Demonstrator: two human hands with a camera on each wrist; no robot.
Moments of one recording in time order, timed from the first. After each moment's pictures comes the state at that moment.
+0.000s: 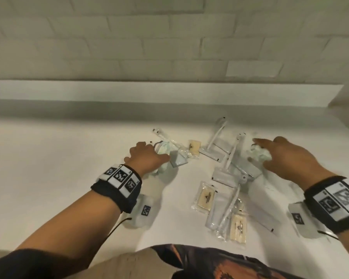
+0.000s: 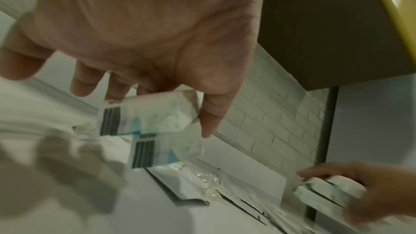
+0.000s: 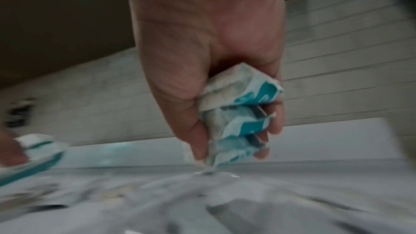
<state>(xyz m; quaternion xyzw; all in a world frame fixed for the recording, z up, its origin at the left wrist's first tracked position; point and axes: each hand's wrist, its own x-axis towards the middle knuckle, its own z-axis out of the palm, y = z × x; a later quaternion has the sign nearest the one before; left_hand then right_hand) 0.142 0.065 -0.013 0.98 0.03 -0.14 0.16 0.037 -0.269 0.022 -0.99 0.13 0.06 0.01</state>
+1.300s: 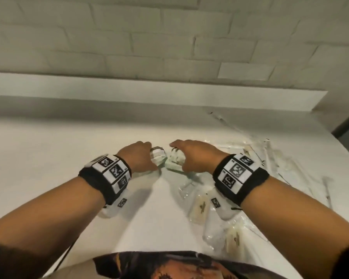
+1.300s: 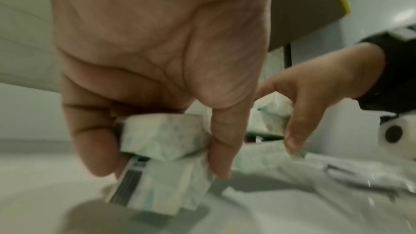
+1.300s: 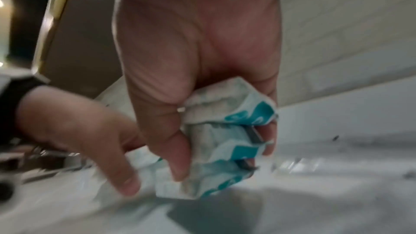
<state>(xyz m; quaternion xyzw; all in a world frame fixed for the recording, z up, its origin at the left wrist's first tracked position) 0.178 0.065 0.001 0.97 -0.18 -0.18 0.05 0.126 -0.118 0.021 -0.98 -0.07 0.16 0.08</state>
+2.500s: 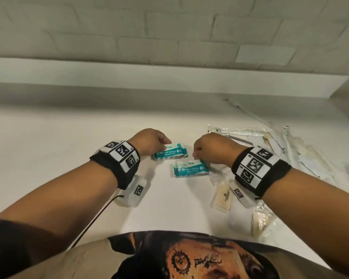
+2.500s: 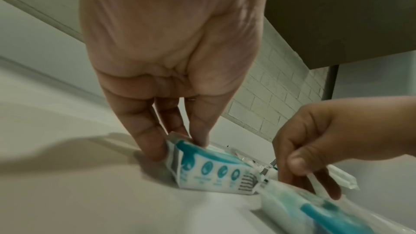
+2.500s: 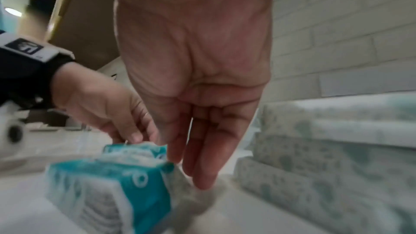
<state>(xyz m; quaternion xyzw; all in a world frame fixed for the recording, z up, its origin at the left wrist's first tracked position) 0.200 0.095 -0.016 0.92 -0.14 -0.23 0.30 0.129 -0.094 0.008 -0.98 -0.05 0.19 0.06</state>
